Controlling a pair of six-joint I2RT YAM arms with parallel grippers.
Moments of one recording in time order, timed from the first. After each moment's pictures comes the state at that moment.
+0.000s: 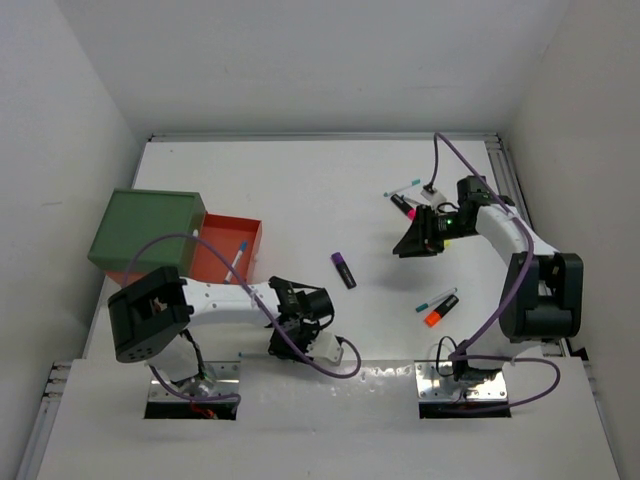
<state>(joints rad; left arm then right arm) -1.16 1.54 0.81 -0.74 0.21 0.67 -0.05 1.56 1.00 -0.76 -0.93 0.07</state>
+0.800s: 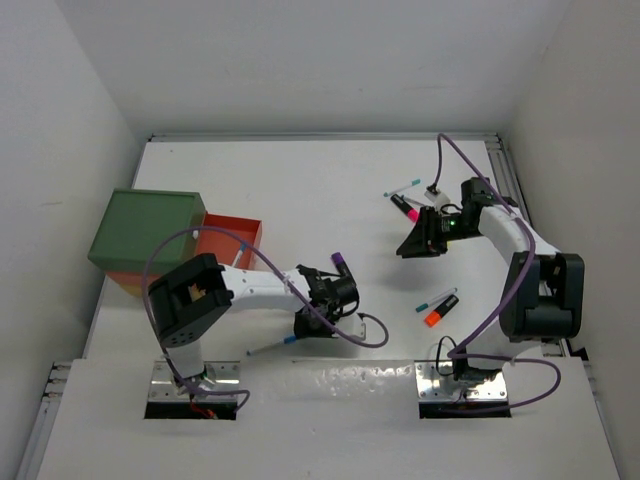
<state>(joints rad) -1.14 1.76 1.03 -0.75 0.09 0.48 -0.08 1.57 0.99 -0.76 -0.93 0.04</state>
